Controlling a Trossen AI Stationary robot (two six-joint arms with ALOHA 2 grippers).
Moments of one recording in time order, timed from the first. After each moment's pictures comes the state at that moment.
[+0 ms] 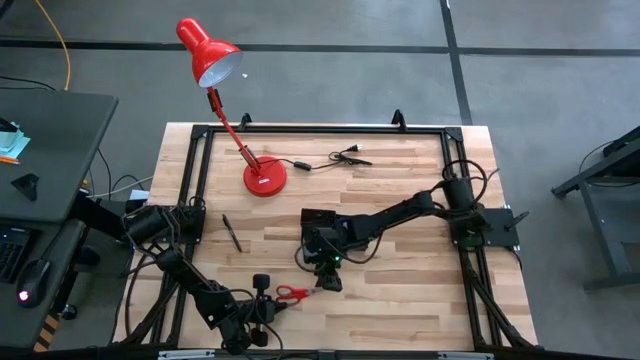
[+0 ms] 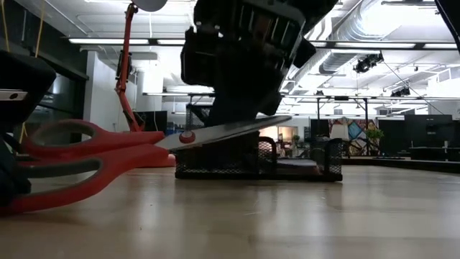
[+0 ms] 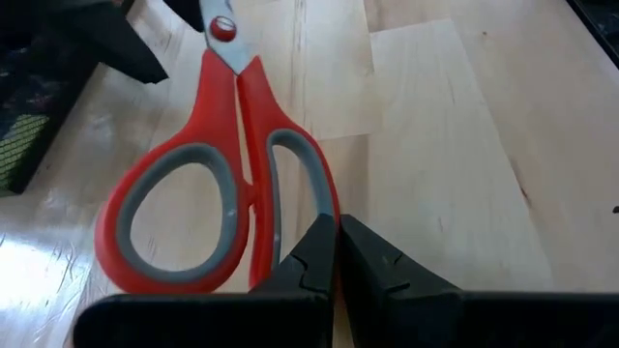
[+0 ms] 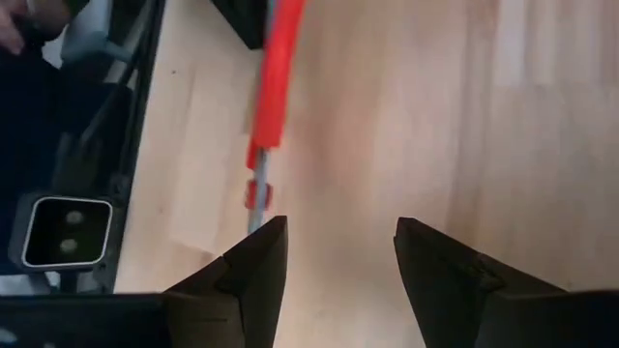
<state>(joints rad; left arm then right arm) -0.82 1.98 0.92 0.03 -0.80 -0.60 0.20 2.11 1.39 -0.21 -0.46 0.30</state>
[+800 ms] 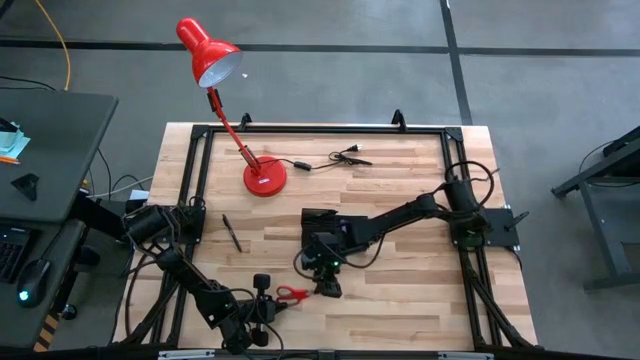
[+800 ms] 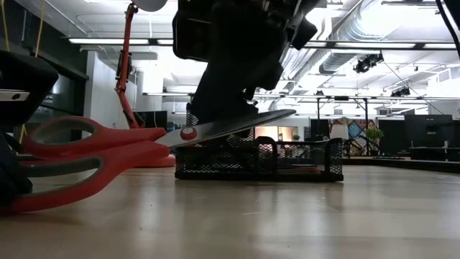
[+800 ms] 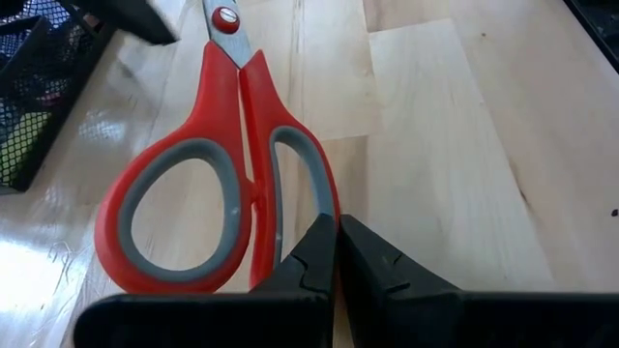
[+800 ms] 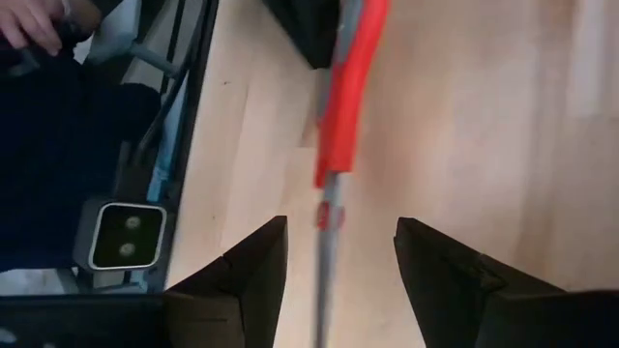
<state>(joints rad) -0.82 1.98 0.92 0.02 -0.79 -0.60 0.23 2.11 1.46 -0.26 -0.47 0.33</state>
